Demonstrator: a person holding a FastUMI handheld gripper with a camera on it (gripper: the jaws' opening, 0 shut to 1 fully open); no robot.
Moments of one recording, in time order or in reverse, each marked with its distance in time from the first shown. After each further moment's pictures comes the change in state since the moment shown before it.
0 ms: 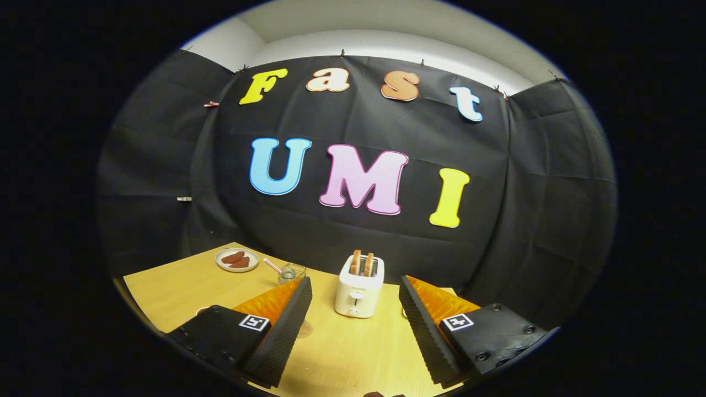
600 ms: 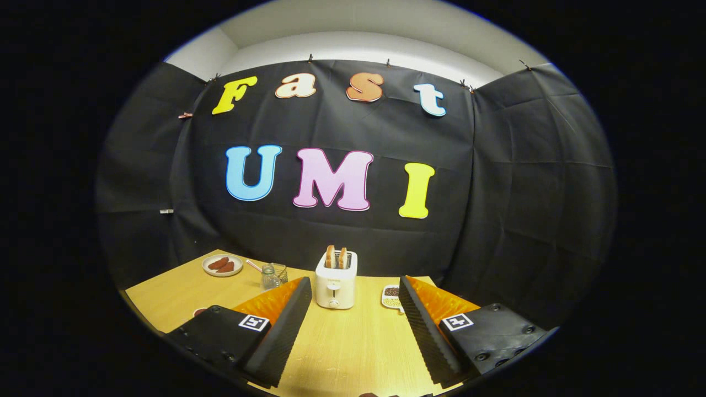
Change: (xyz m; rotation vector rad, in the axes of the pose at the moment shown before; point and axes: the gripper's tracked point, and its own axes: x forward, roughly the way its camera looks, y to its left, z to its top) arm -0.031 -0.026 0.004 0.077 0.007 -0.077
